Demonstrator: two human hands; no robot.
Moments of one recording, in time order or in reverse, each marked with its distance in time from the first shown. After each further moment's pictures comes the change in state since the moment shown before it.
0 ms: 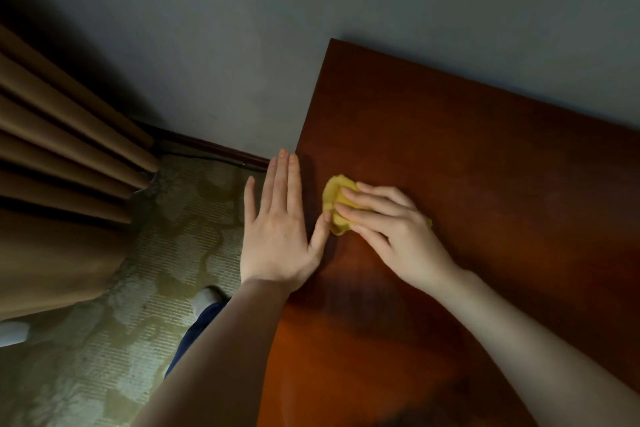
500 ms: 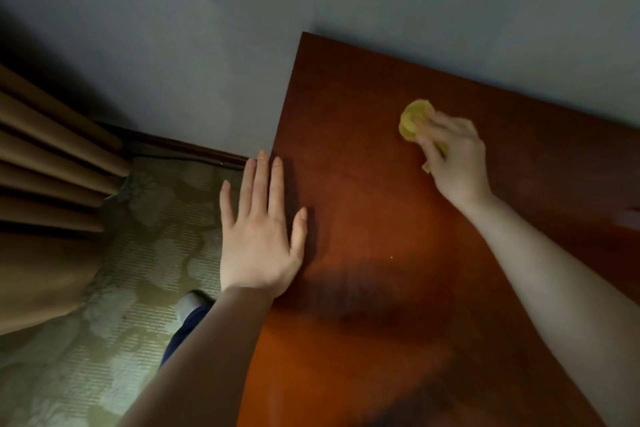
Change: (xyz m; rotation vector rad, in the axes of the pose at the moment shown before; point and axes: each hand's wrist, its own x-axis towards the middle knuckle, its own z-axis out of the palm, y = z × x) left_hand 0.000 0.001 0.003 0.000 -0.027 -0.001; right_hand 0.018 0.099 -0.054 -0.234 0.253 0.430
